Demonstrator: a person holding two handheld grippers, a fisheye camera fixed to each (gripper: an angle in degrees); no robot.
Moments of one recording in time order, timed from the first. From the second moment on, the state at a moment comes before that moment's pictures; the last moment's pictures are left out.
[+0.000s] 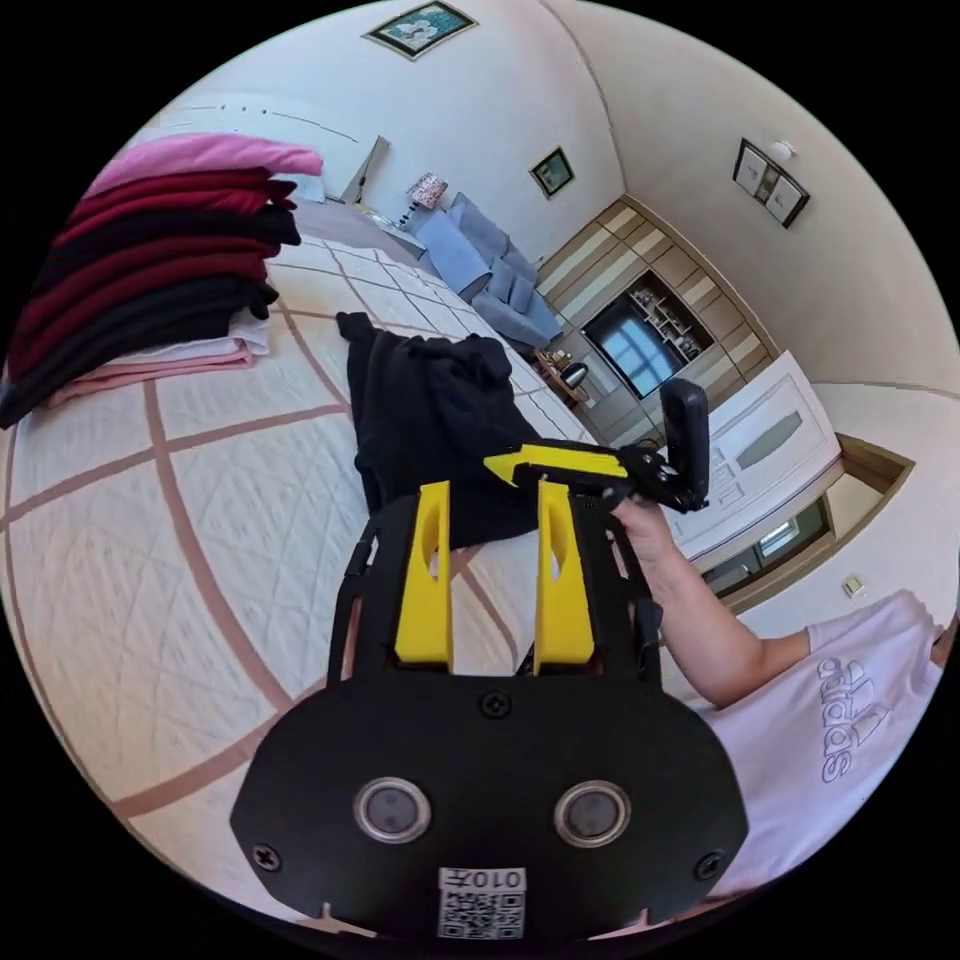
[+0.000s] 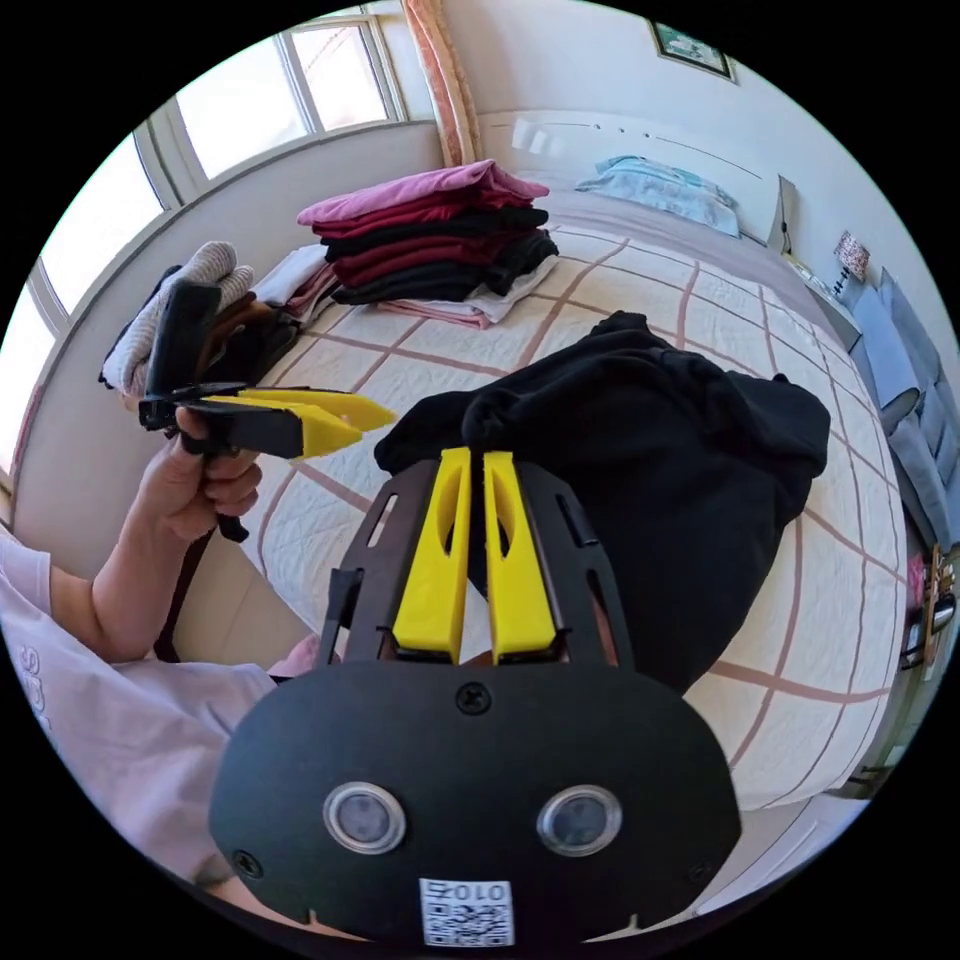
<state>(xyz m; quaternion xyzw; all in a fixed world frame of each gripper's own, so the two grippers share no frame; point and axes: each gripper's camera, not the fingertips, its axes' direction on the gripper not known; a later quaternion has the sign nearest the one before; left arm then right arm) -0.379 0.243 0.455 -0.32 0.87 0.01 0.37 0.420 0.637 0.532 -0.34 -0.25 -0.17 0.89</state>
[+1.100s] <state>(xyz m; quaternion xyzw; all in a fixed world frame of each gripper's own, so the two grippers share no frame) -0.264 0.232 0.522 -0.45 0.86 0.04 0.26 0.608 0.698 0.491 -0.32 -0.25 -0.07 0.91</state>
